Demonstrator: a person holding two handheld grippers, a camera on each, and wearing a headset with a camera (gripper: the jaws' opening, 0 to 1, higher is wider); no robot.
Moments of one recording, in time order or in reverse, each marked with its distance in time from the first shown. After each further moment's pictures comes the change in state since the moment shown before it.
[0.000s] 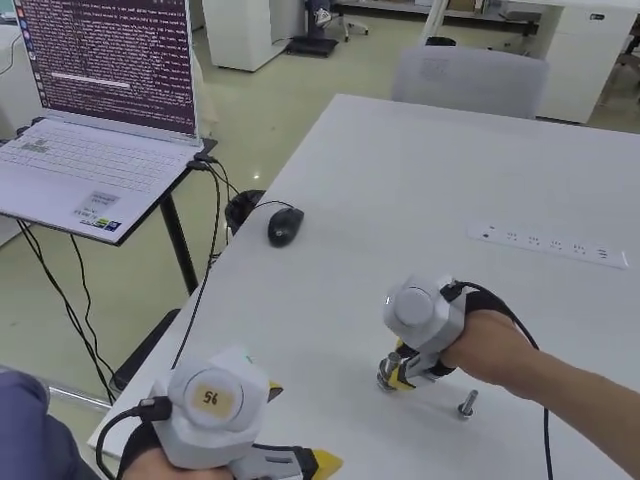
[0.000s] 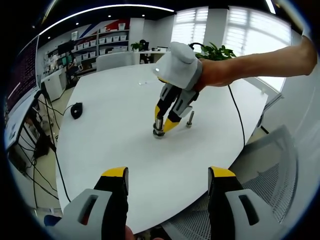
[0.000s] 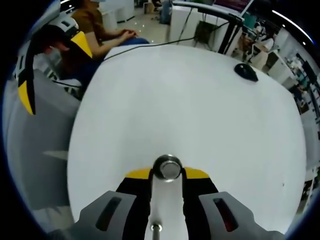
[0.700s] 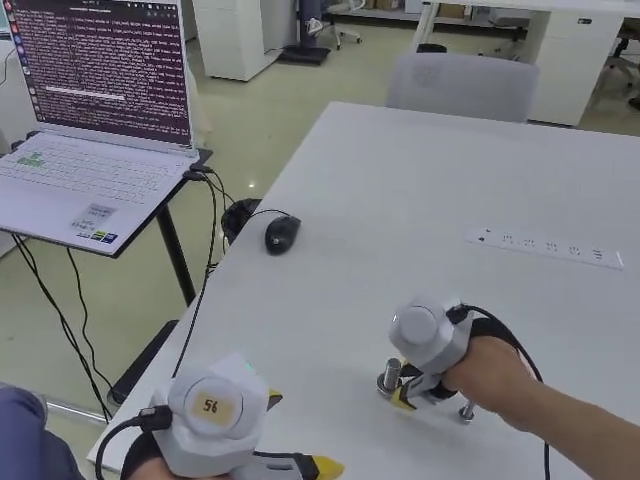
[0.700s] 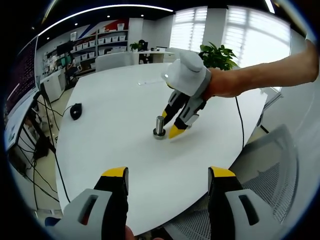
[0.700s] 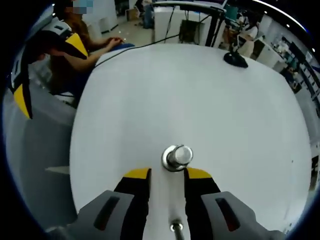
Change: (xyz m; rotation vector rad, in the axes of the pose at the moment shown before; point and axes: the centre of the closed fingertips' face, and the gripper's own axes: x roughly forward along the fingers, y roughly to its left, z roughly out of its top) left arm 0.002 0.002 0.002 0.010 0.000 -0.007; right arm 0.002 0.016 -0.016 0.168 -0.043 -0.039
